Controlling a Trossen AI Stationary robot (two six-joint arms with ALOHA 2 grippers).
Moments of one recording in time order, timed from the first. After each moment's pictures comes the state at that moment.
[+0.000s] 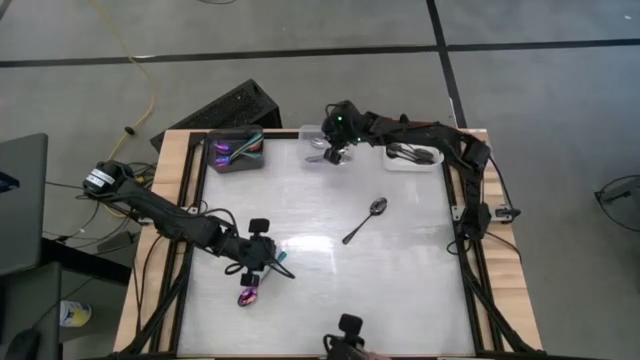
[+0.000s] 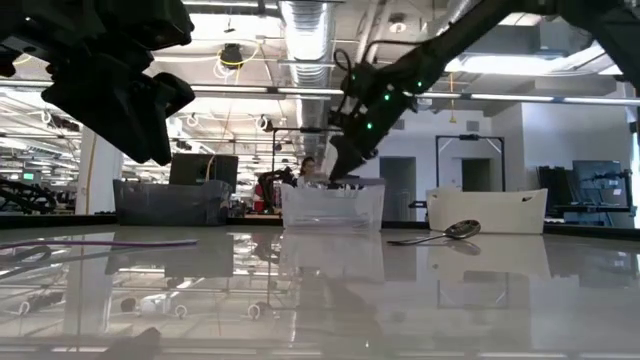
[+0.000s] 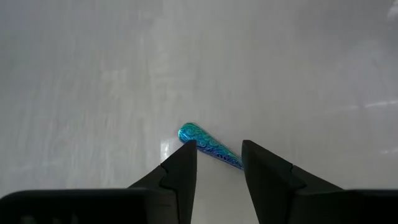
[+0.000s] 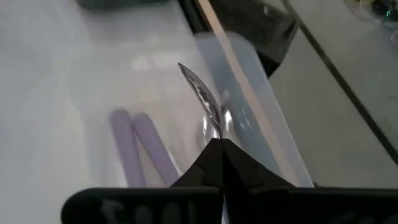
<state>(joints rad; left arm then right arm) -0.41 1.32 0.73 -0.32 -0.25 -0.20 -0.56 1.97 1.46 -0.21 -0.01 -0.26</state>
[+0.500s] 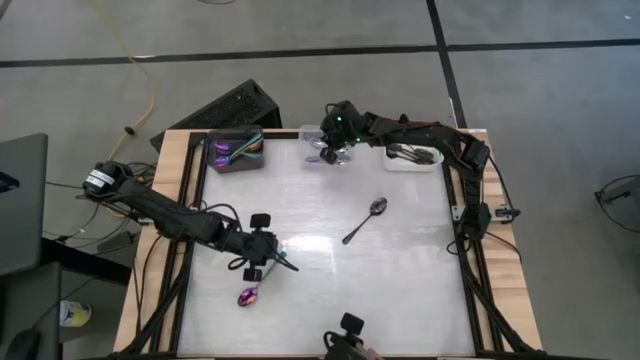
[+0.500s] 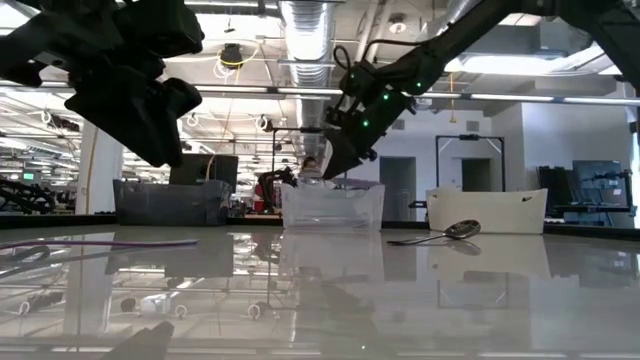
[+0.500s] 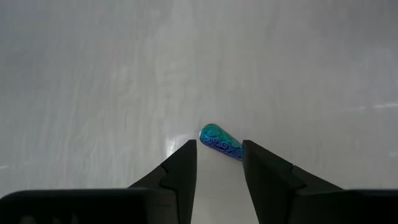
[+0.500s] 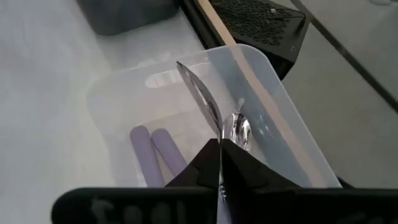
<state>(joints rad) -0.35 1.32 0.73 -0.32 -0.25 -0.16 -0.56 1.99 1.46 -0.19 -0.05 -0.15</state>
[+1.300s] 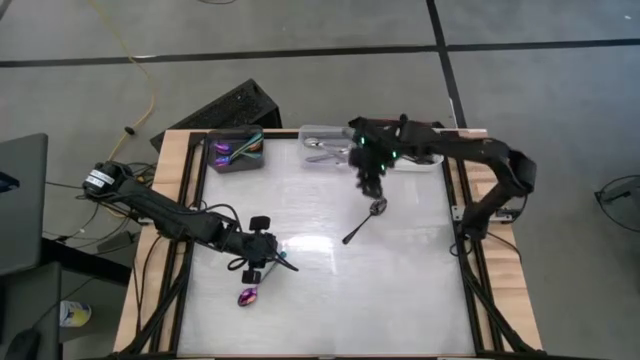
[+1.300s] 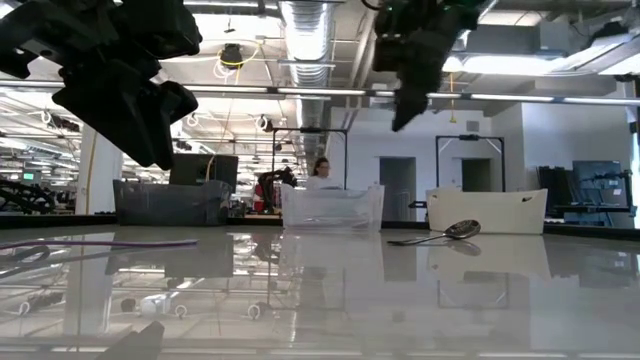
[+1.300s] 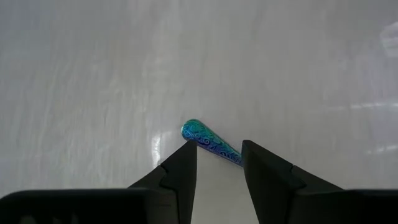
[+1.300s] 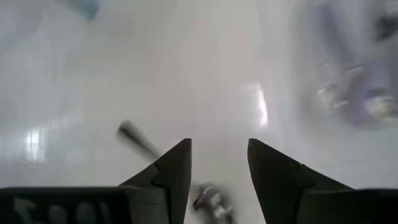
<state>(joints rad) -0.35 1.32 0.73 -0.32 -0.19 -0.21 -0.41 1.61 1.43 -0.91 -0.25 -0.19</state>
